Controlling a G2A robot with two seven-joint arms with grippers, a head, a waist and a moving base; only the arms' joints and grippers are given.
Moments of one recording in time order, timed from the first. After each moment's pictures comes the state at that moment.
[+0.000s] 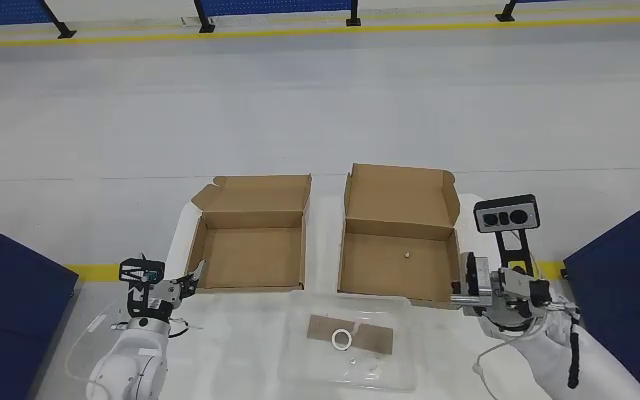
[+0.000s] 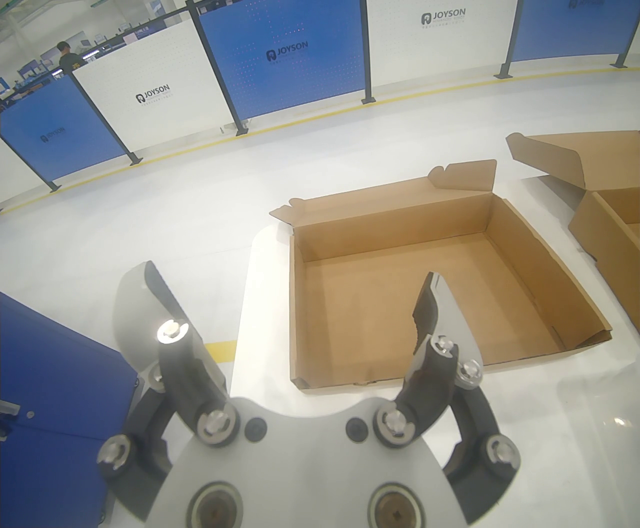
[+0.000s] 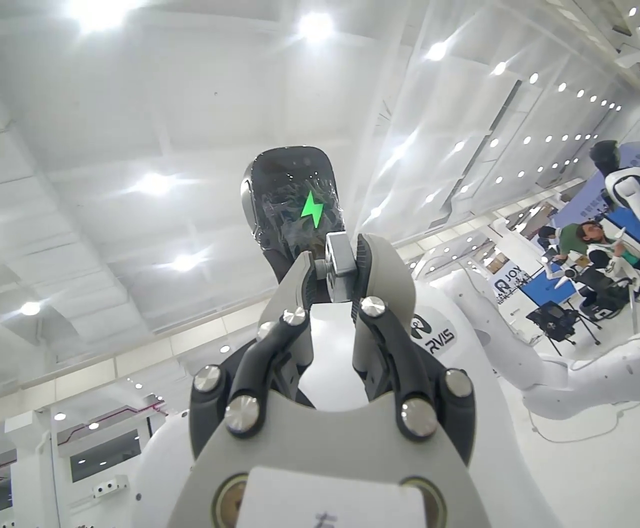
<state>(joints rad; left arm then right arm) 1.73 -1.15 -1.60 -1.80 1.33 0.00 0.00 -1.36 -0.73 1.18 -2.09 1.48 -0.62 1.09</state>
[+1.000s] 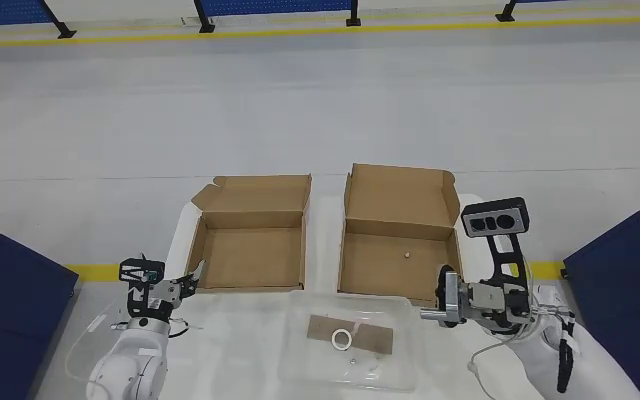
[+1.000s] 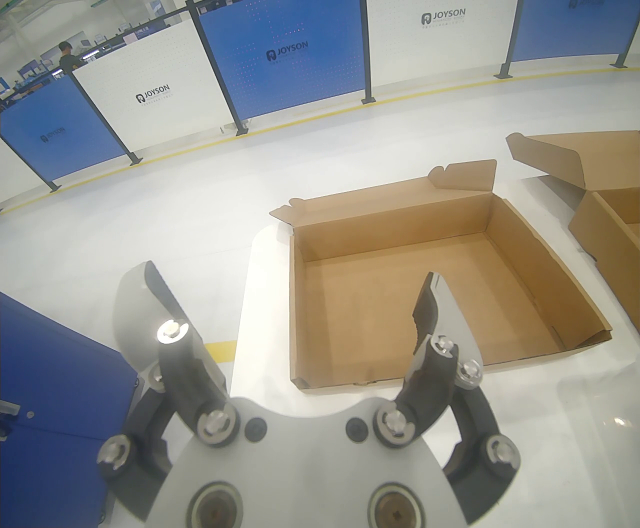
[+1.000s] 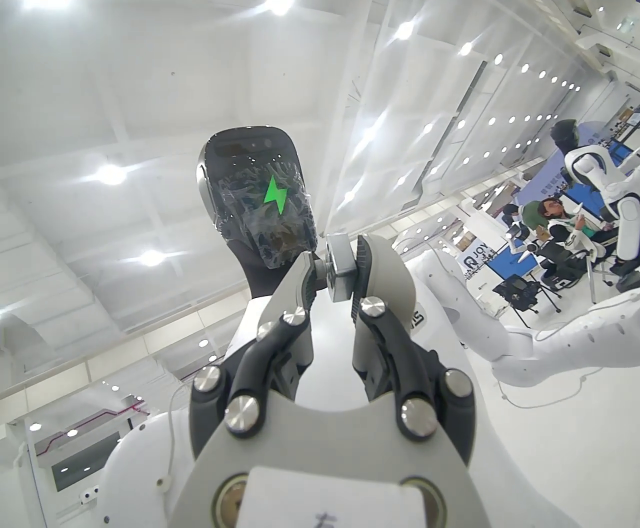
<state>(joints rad) 1.73 -1.15 -1.60 -1.80 1.33 0.00 0.00 -1.38 -0.80 1.24 -2.11 1.29 -0.53 1.06</state>
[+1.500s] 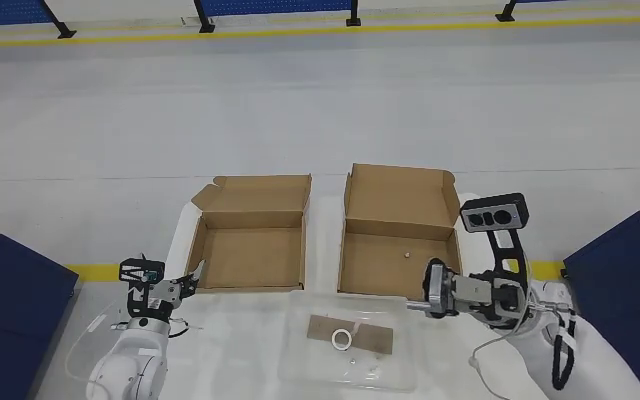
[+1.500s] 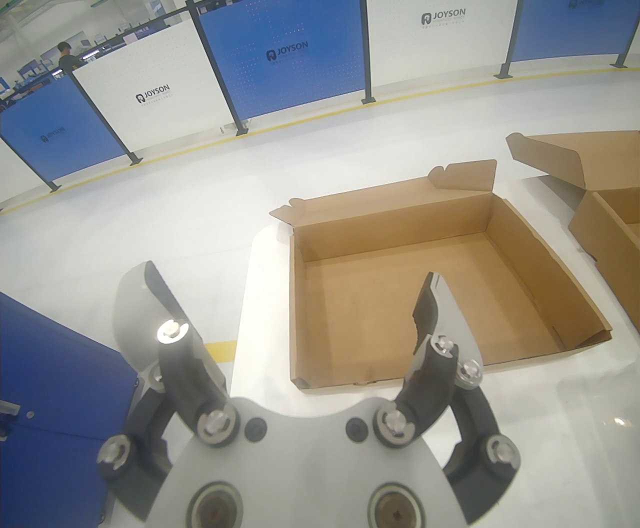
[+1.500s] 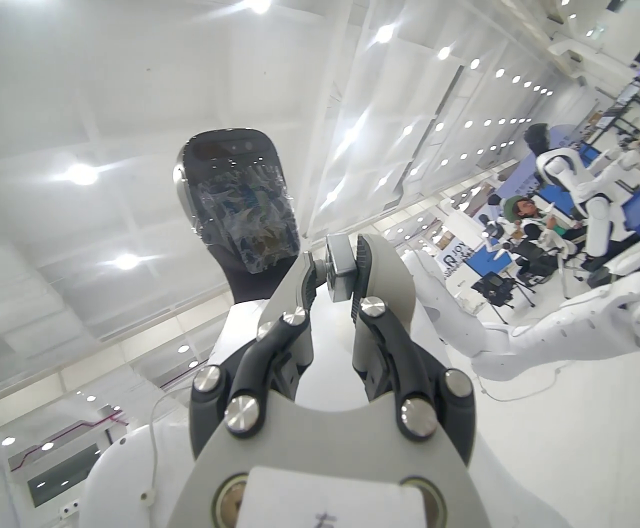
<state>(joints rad) 1.73 -1.15 -1.60 -1.80 1.33 0.00 0.00 -1.39 -0.80 1.29 -2.11 1.15 -0.47 0.98</state>
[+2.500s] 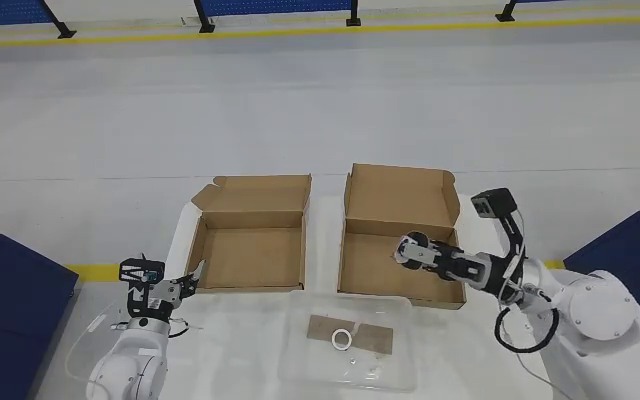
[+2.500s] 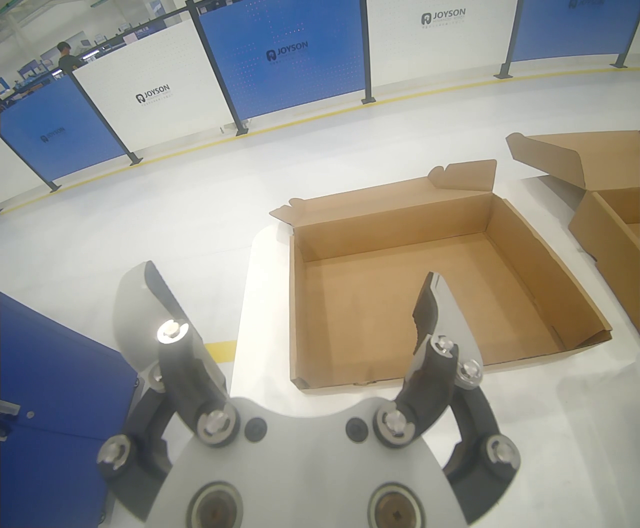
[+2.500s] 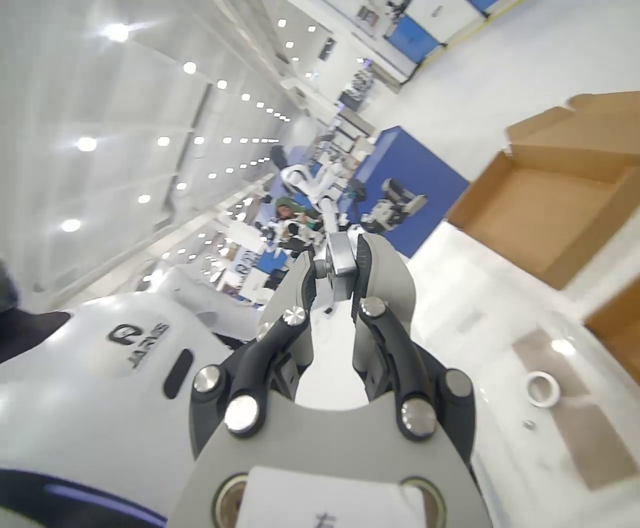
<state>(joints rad) 1.73 -1.15 -1.60 -1.80 1.33 0.00 0.00 -1.48 -0.78 1.56 -2.07 0.37 -0.19 0.82</state>
